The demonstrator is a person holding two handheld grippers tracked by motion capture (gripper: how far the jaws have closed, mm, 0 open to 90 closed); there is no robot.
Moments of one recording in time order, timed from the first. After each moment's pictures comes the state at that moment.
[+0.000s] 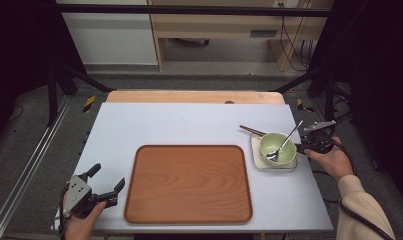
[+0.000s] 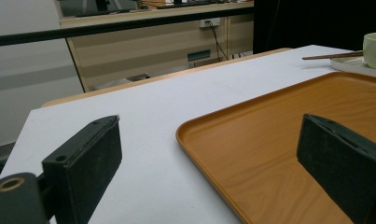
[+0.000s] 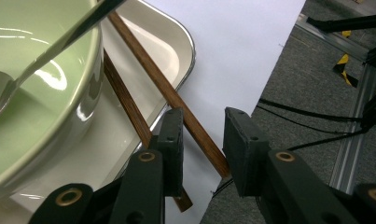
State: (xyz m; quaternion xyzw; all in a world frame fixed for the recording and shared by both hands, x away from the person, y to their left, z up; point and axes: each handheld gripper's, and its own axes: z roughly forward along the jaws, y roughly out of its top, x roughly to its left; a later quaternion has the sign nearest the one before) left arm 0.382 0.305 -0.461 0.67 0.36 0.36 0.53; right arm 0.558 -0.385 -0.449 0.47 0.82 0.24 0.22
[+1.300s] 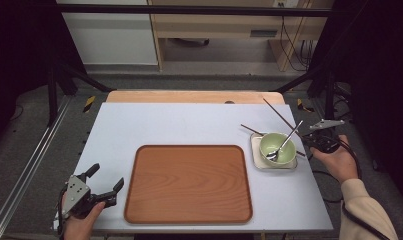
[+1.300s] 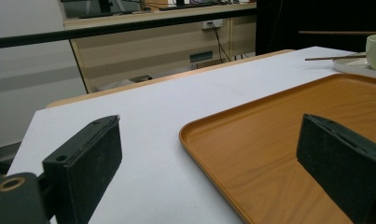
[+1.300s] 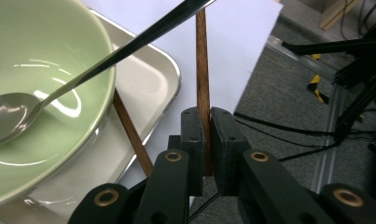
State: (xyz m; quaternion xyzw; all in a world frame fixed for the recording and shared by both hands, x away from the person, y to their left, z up) left arm 0.381 0.306 -0.460 0.67 0.36 0.37 0.53; right arm 0.543 -0.387 -0.422 0.46 0.81 0.25 0.27
